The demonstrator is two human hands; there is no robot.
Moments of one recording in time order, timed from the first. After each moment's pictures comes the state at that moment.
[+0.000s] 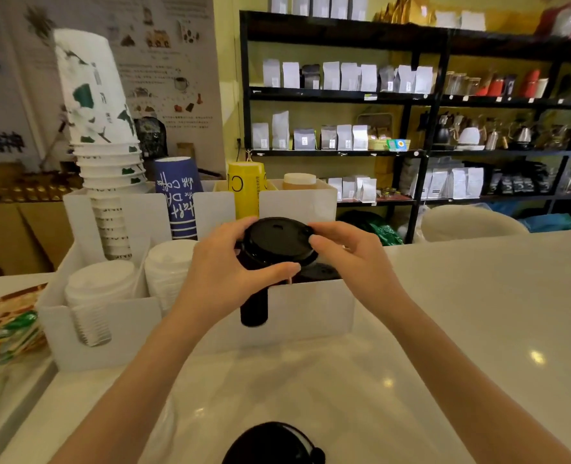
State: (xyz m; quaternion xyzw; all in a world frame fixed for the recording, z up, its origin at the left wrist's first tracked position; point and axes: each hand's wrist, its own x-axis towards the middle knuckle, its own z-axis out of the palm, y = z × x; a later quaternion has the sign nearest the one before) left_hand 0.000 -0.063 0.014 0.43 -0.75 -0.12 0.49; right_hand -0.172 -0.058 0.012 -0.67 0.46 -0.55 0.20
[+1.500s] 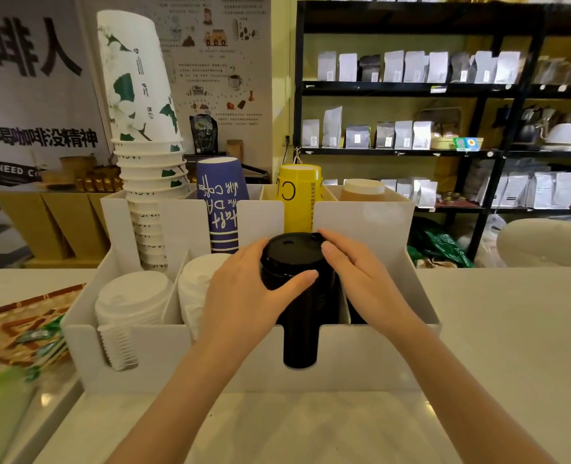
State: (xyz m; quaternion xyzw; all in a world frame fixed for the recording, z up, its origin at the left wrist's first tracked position) left_hand 0.015 -0.118 -0.005 0.53 -0.68 -0.05 0.50; right_hand -0.133 -0.148 -0.002 -0.72 0.42 -0.48 0.26
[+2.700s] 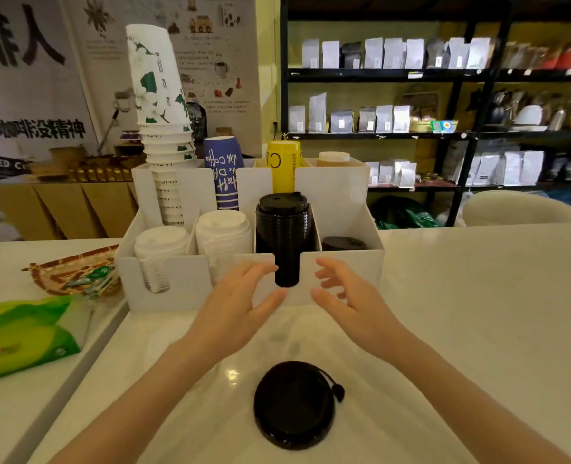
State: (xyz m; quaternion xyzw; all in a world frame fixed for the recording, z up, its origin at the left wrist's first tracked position) left_hand 0.036 -0.013 -0.051 0.50 -0.79 -0.06 0.35; right_hand -0.150 -0.012 -0.057 -0.74 0.49 -0.40 0.23
